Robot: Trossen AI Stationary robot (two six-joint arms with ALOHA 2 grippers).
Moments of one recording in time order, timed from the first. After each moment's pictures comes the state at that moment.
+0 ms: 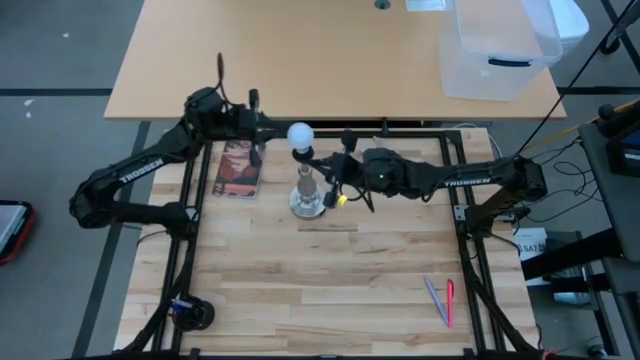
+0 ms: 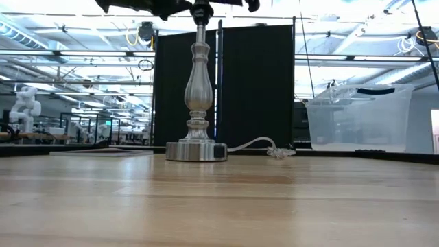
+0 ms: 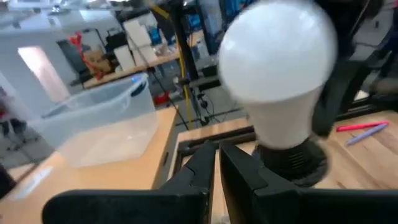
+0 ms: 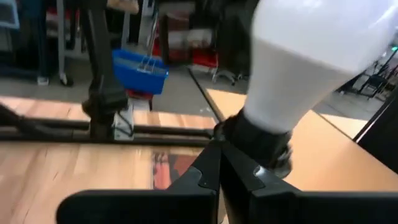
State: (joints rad) left arm 0.66 1.13 1.05 0.01 0.62 0.37; right arm -0.03 1.54 1.28 0.16 0.31 -0.23
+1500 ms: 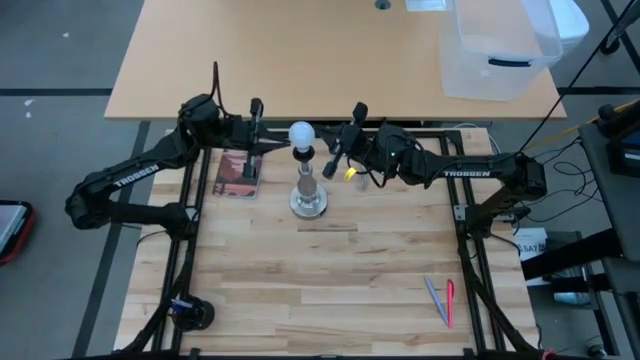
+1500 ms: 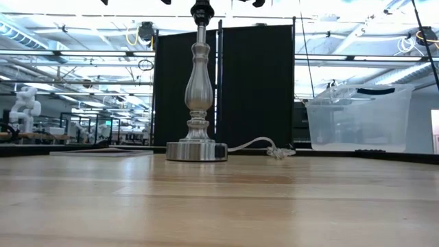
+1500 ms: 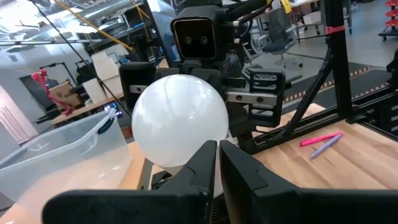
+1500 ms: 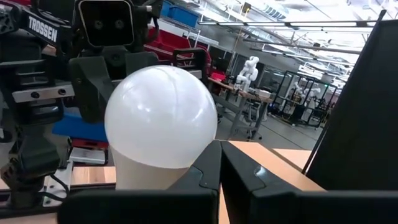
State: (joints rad) left arm 0.59 1.09 1.05 0.05 0.69 0.39; right arm -0.14 1.53 1.28 0.40 0.31 -0.31
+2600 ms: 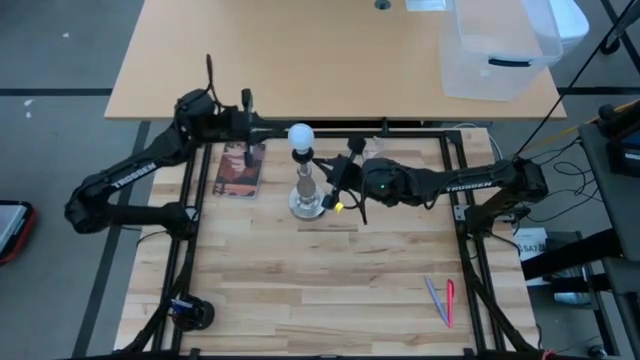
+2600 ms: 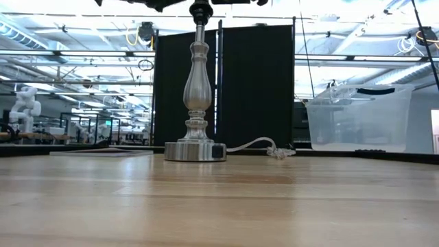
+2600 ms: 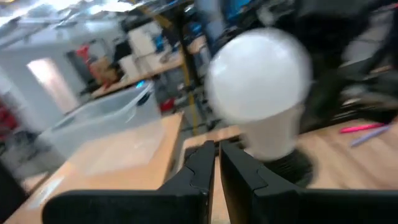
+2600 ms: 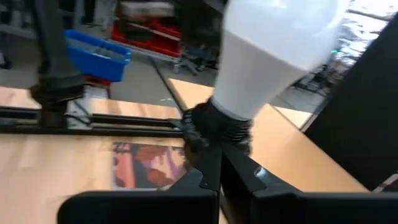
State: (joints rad) left arm 0.66 1.07 1.05 -0.01 0.59 0.40; right arm 0.02 1.54 1.28 0.14 0.54 -0.30
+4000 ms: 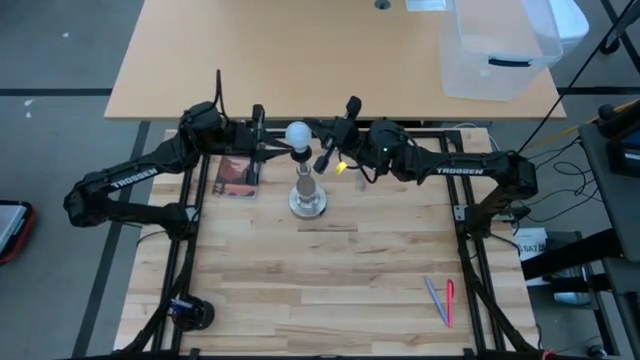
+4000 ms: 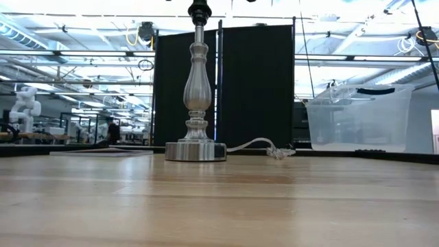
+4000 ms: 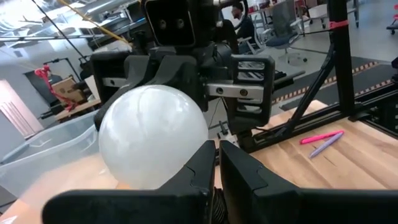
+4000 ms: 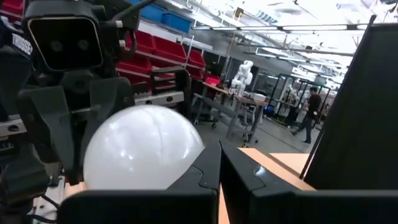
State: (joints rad) left arm 0.49 1.08 1.05 0.02 0.57 0.40; right arm -0.14 1.61 1.40 0.36 0.33 -0.30
